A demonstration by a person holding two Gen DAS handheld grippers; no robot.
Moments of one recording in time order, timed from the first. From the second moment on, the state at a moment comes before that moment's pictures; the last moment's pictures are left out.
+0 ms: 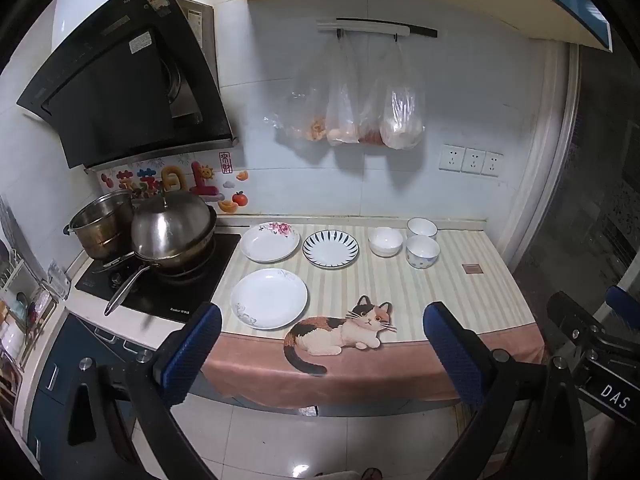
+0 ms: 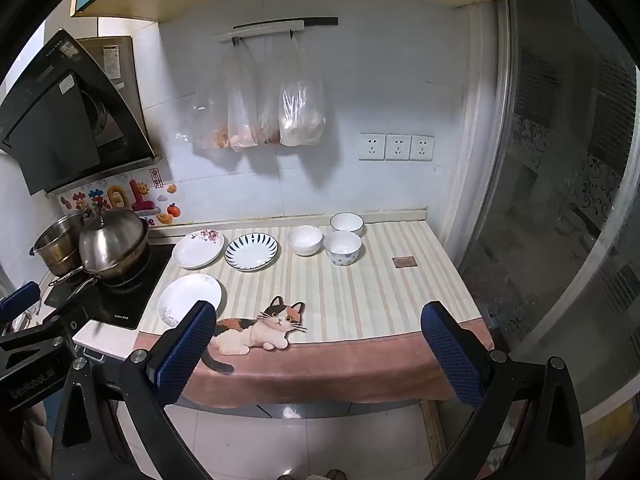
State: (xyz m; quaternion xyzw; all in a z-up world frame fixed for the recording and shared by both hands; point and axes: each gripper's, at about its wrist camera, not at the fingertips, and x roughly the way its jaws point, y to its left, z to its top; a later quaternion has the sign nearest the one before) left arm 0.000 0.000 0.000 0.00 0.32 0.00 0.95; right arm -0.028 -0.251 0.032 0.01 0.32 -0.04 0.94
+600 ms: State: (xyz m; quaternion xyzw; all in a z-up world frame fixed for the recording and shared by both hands) left arm 0.001 0.003 0.000 0.00 0.32 0.00 0.95; right arm -0.029 -0.252 0.033 0.02 0.32 -0.04 0.94
